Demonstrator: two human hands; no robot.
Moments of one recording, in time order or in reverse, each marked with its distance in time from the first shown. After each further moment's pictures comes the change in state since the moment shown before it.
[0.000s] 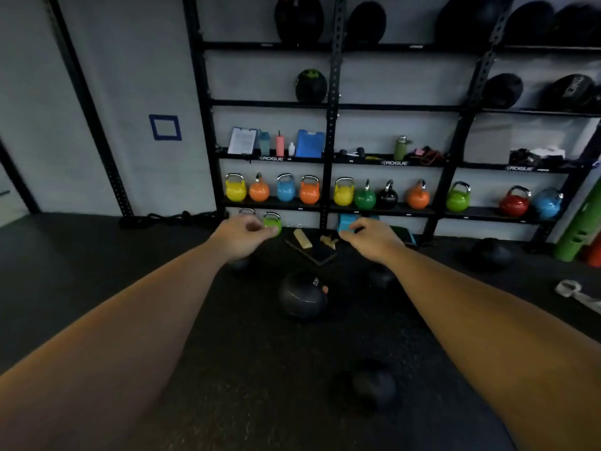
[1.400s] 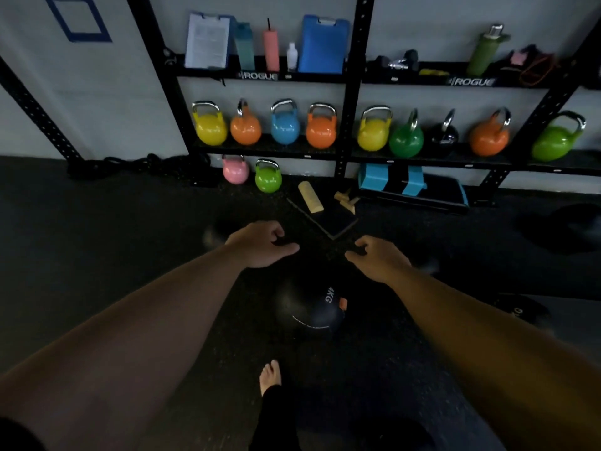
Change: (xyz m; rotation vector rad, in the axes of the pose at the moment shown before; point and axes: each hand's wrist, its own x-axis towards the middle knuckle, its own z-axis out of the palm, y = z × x) left_hand 0.602 -0.215 0.217 0.242 -0.440 -0.195; right_hand 0.613 0.174 0.210 -0.131 -0.345 0.240
